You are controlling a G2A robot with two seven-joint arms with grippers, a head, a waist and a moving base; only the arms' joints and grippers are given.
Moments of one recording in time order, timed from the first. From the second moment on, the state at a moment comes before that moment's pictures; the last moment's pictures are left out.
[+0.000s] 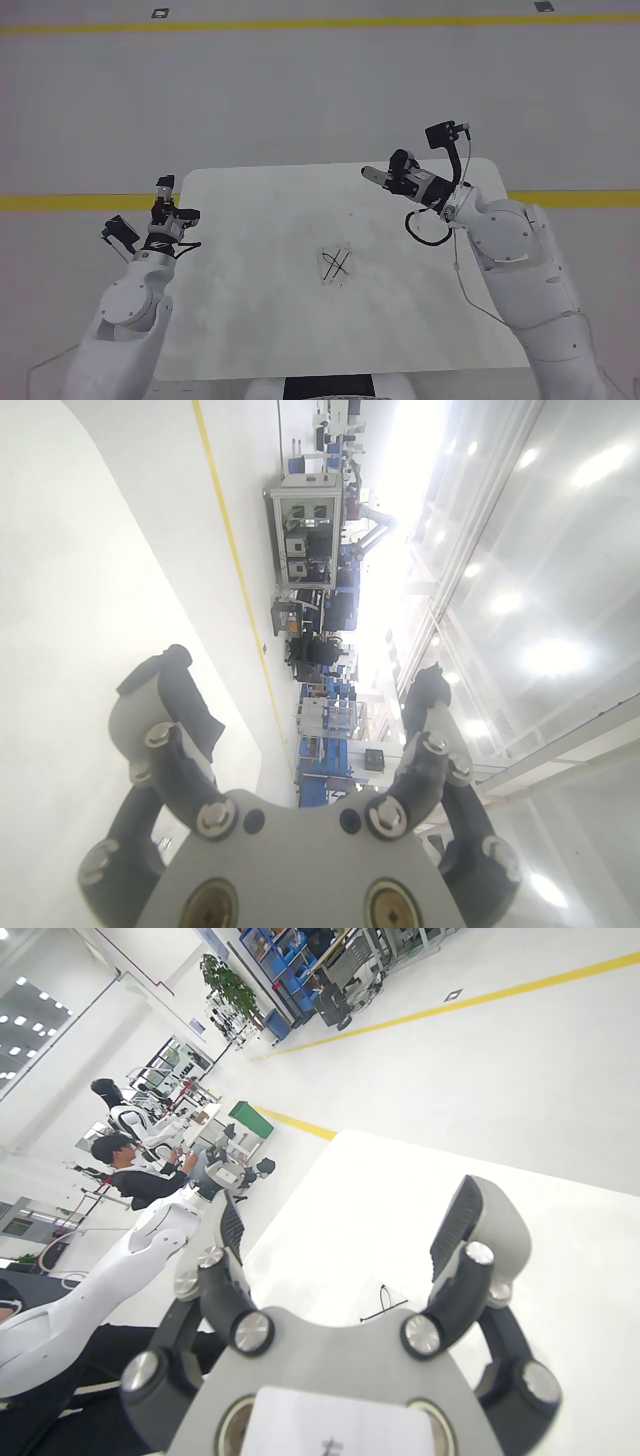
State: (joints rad) left arm 1.73 -1.15 -1.60 -1.80 -0.42 0.00 0.00; right arm -1.26 -1.12 1.33 -1.82 -0.36 -0.20 0.71
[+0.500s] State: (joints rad) left arm 1.73 -1.15 -1.60 -1.80 -0.42 0.00 0.00; right arm -1.13 -1.11 1.10 -1.83 -0.63 -0.29 1.17
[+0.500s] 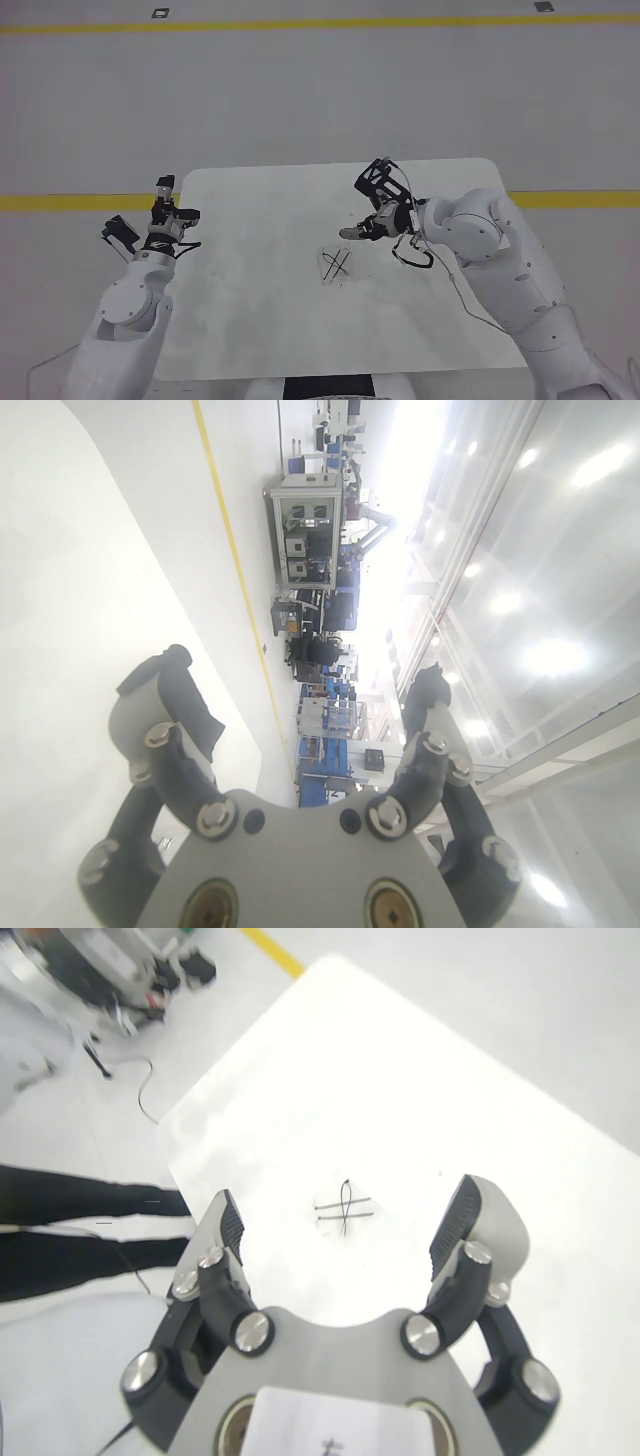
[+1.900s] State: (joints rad) left arm 1.73 -1.15 -1.60 -1.80 -0.42 0.00 0.00; right arm -0.86 -1.24 0.66 -1.51 -0.53 0.08 1.39
